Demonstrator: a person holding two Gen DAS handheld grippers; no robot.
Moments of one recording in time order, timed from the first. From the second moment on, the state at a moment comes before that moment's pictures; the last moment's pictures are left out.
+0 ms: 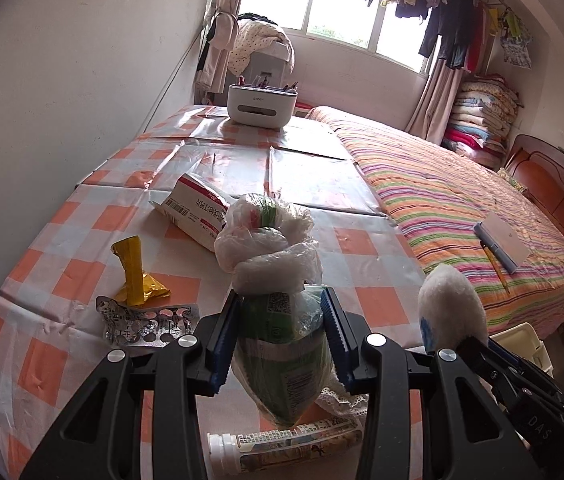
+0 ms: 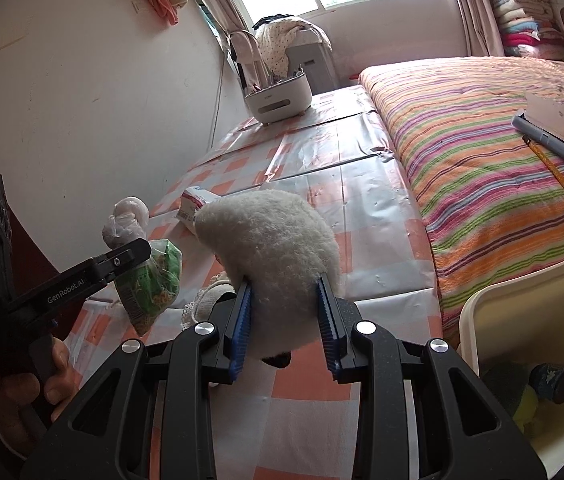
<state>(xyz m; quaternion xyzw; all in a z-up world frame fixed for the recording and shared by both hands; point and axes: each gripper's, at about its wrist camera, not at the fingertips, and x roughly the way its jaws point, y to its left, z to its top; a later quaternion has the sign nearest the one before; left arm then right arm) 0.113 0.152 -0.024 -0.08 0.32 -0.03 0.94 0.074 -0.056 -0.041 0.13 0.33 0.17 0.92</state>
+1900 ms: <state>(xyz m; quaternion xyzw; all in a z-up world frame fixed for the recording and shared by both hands) 0.068 -0.029 -0.020 0.02 0.33 -0.18 0.93 -0.005 -0.220 -0.046 0.22 0.25 -0.03 0.94</state>
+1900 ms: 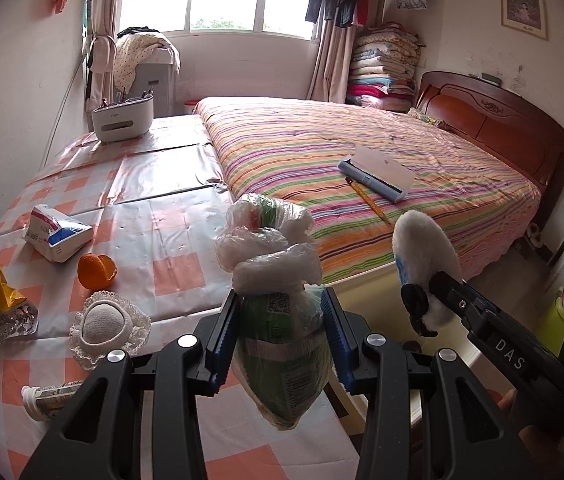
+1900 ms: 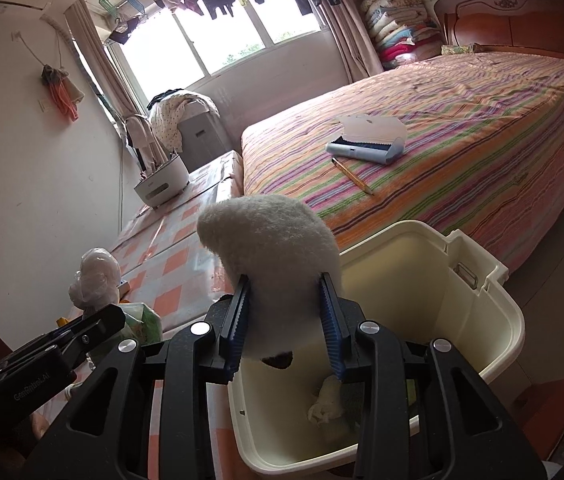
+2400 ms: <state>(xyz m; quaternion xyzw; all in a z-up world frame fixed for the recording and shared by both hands) 0.064 -0.073 -0.021 0.05 0.33 -0.20 0.92 -0.018 -0.256 -0.048 0.27 0.23 -0.06 0.93</state>
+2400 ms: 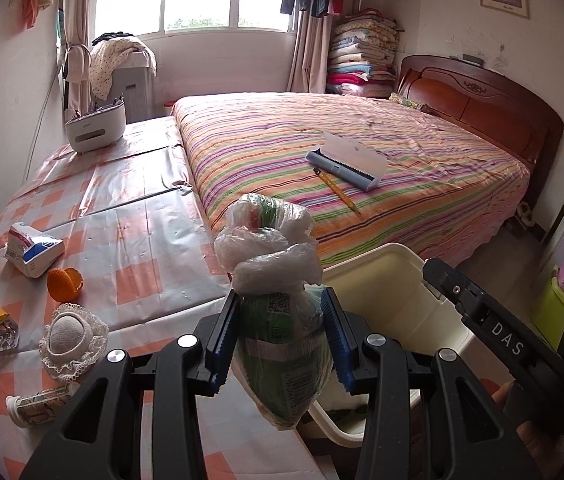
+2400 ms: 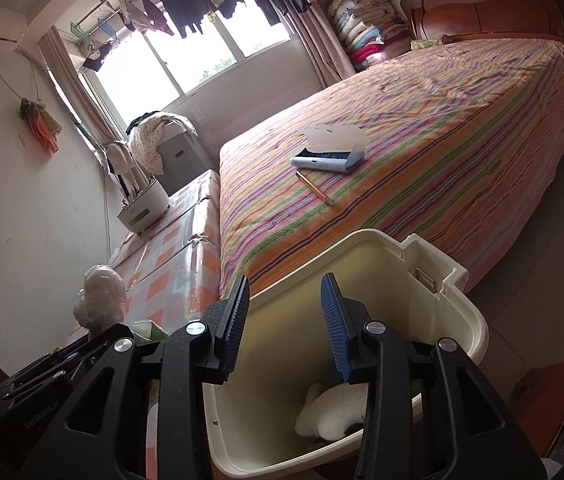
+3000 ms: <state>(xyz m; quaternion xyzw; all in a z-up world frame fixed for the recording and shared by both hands) 0.061 -0.116 -0.028 0.07 0.35 -0.24 0.90 -0.042 -0.296 -0.049 0.35 0.17 -0.11 0.92</state>
